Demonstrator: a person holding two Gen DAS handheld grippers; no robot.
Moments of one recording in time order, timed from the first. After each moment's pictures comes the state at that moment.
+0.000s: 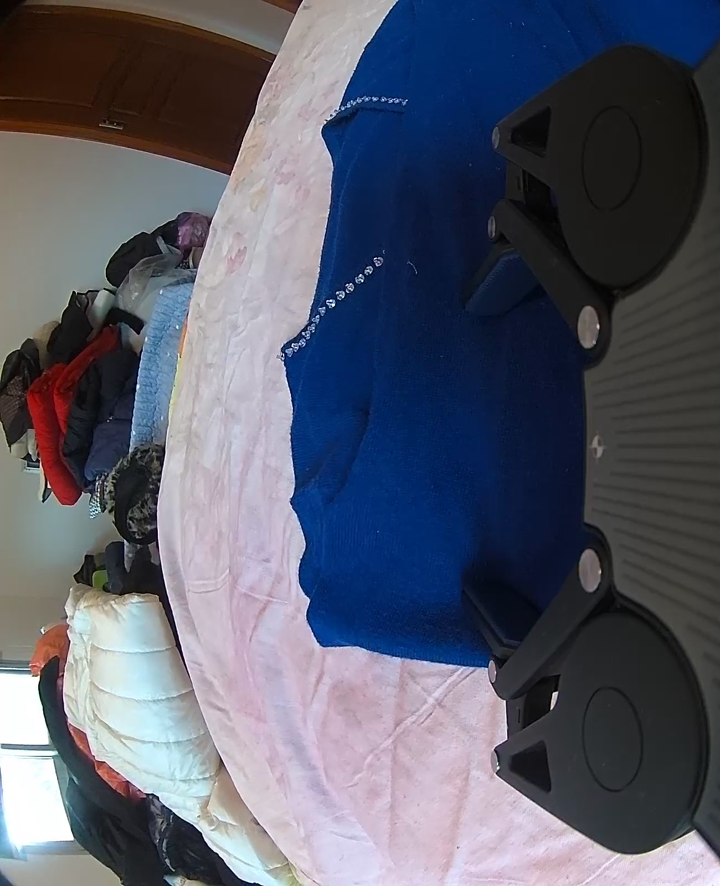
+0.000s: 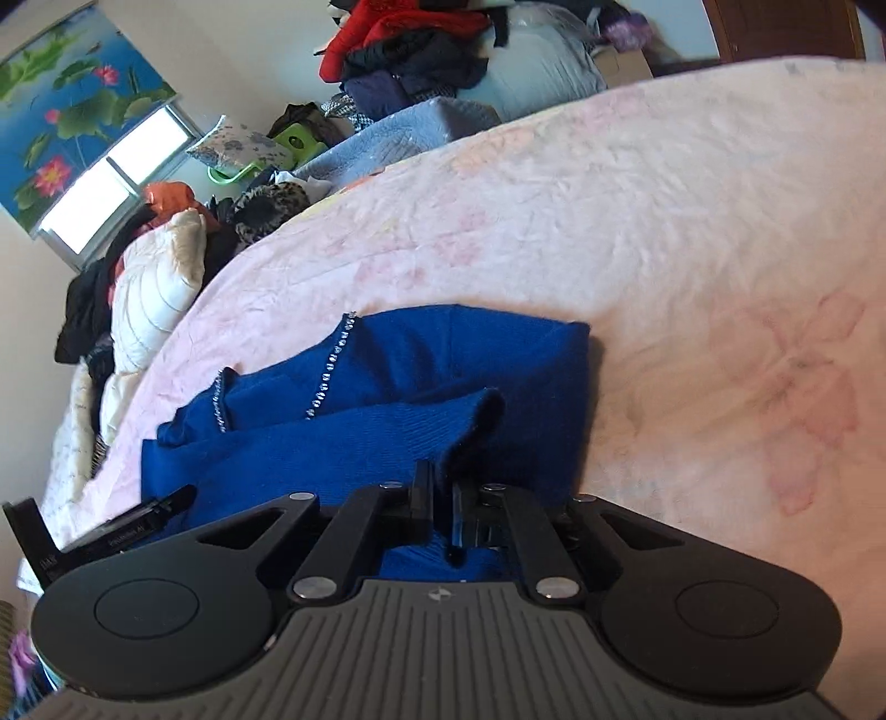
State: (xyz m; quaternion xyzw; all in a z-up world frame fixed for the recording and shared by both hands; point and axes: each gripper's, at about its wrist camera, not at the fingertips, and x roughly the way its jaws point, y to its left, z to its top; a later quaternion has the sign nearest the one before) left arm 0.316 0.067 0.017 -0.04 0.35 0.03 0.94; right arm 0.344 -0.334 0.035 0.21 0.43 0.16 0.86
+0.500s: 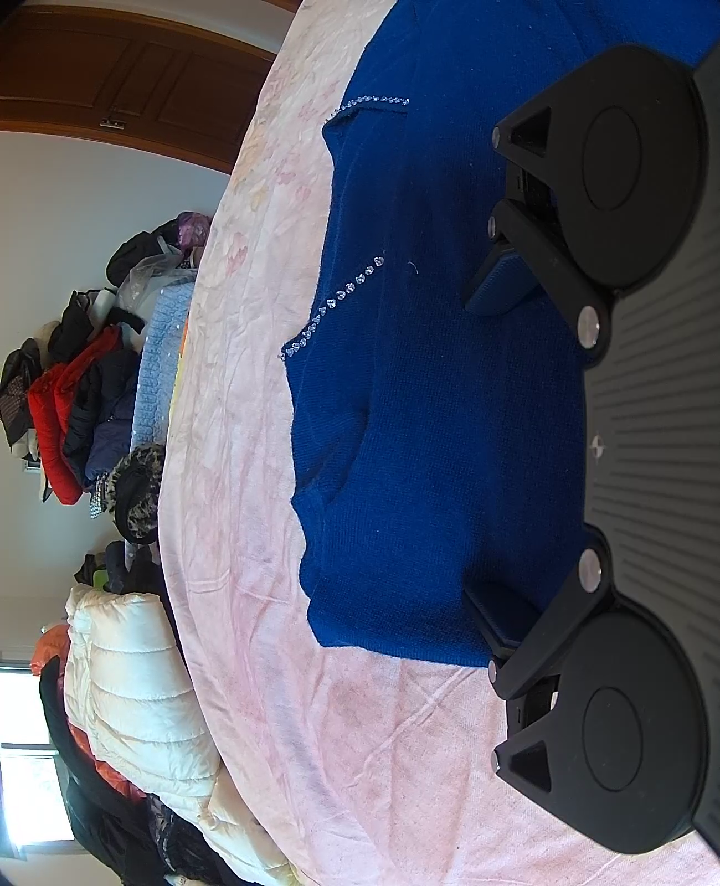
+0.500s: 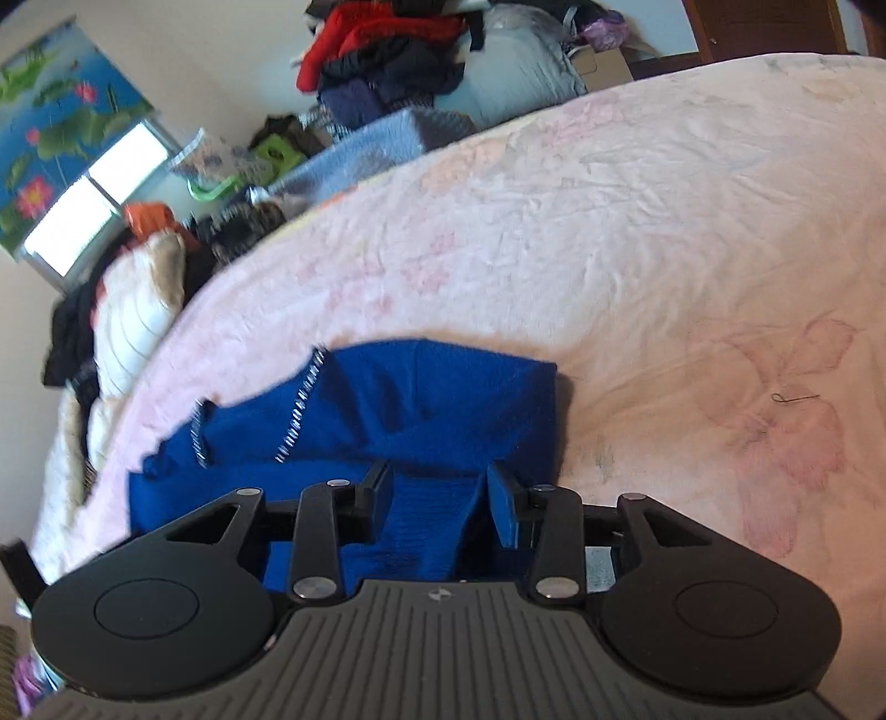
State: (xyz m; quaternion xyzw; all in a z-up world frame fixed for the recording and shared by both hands) left arm 0.315 0.069 0.016 -0.04 0.35 0.03 0.94; right arm 0.368 -0.343 0.030 0.22 0.44 0.14 0.86
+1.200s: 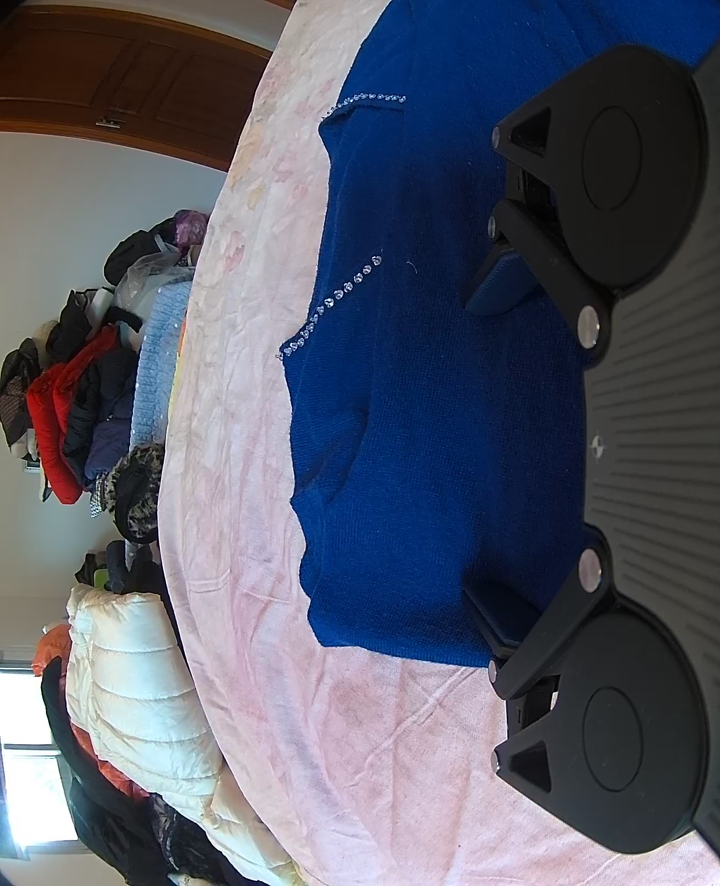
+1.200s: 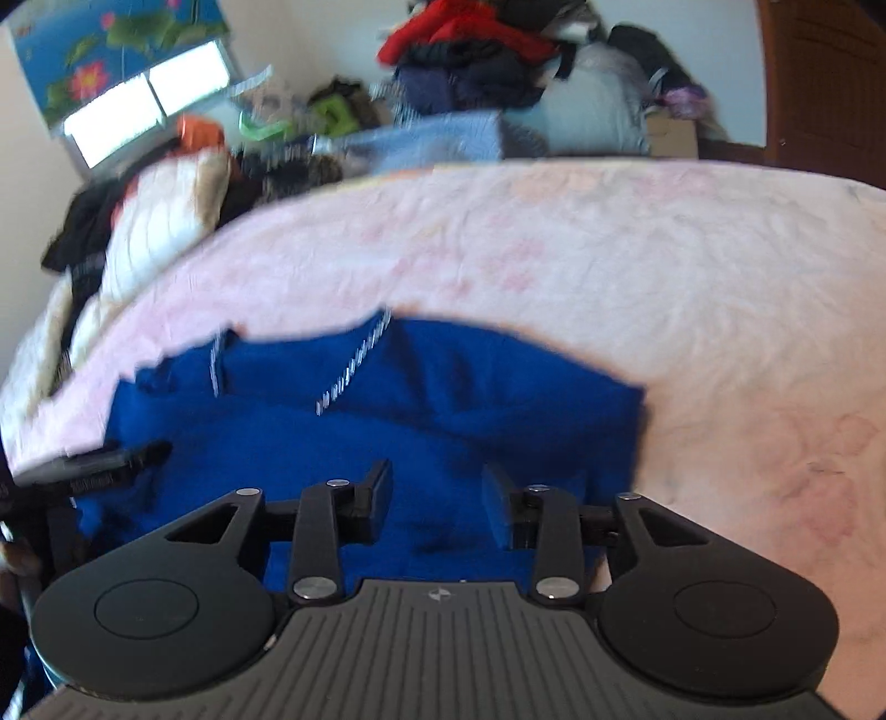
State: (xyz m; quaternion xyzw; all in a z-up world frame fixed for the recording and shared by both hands) left arm 0.316 0.068 0.016 -0.03 0.35 0.03 0.93; right arm 0.348 -0.287 0.046 0.08 0.42 0.17 0.89
